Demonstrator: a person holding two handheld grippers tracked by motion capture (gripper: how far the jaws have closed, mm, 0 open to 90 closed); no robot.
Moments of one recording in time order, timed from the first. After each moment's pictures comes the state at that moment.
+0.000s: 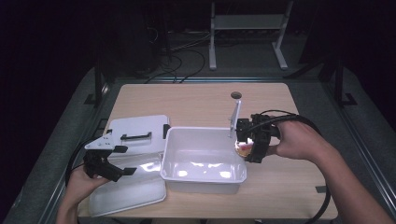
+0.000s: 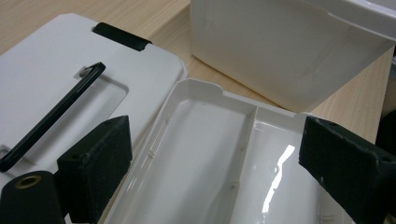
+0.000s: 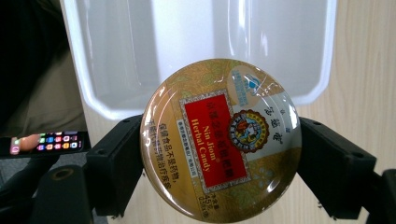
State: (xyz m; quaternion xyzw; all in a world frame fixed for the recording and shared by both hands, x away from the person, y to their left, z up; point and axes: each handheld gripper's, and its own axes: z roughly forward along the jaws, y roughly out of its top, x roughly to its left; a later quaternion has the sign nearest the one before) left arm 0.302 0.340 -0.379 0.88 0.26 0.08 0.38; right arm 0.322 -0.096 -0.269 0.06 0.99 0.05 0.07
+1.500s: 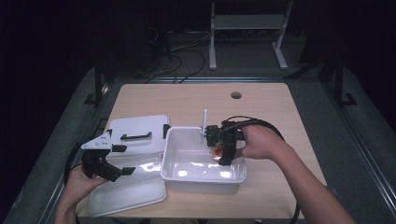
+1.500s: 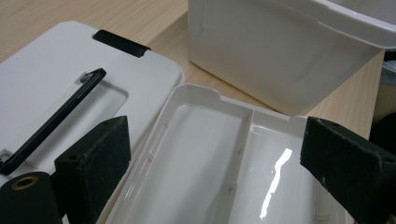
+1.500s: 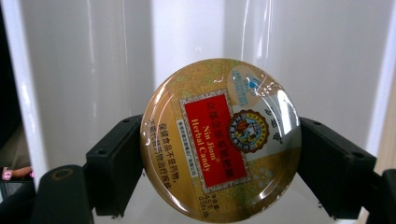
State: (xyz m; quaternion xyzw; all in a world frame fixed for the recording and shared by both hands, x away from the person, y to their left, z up) left arm 0.301 0.343 -0.376 0.88 0.25 0.07 0.40; right arm 0.343 -0.030 -0.315 0.03 1.00 0.04 0.04
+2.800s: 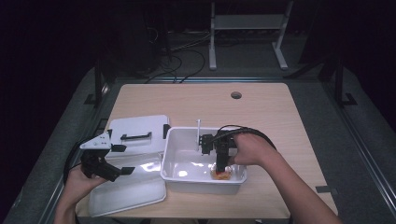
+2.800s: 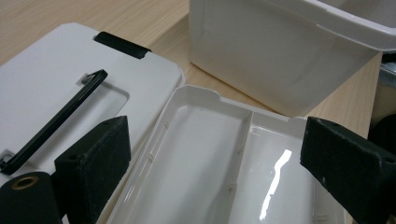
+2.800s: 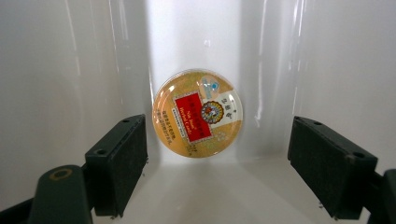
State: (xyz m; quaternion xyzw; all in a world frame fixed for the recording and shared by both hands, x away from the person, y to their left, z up) left arm 0.301 0.345 -0.375 0.88 0.25 0.07 0.40; right arm 0.348 -0.017 -0.356 0.05 1.00 0.01 0.01
